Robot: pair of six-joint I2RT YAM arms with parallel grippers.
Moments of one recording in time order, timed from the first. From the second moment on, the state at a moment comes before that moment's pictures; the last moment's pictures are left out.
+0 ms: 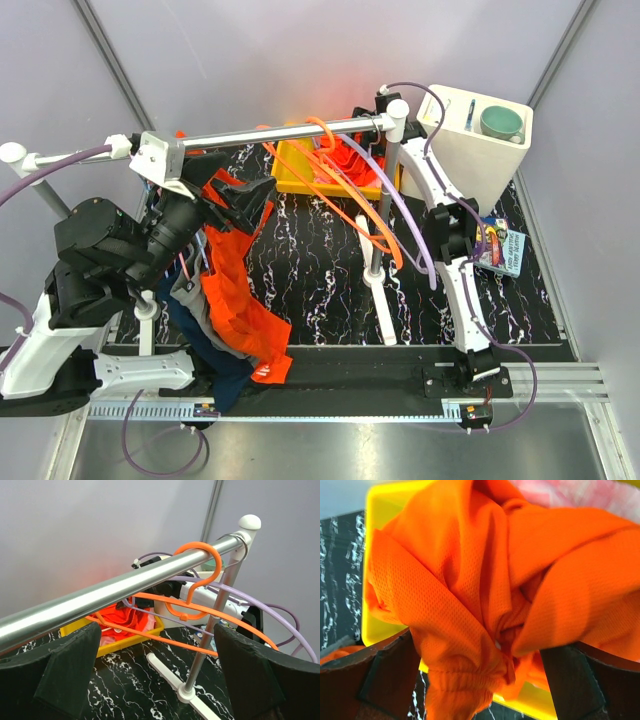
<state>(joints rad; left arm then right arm) -1.13 0.96 1.67 -0.54 -0.52 -0.03 0.31 2.57 2.60 -0.66 -0.10 0.51</state>
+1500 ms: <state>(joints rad) -1.13 0.83 1.52 -0.66 -0.39 -0.46 0.31 1.15 1.36 -0.86 -0.07 0.67</state>
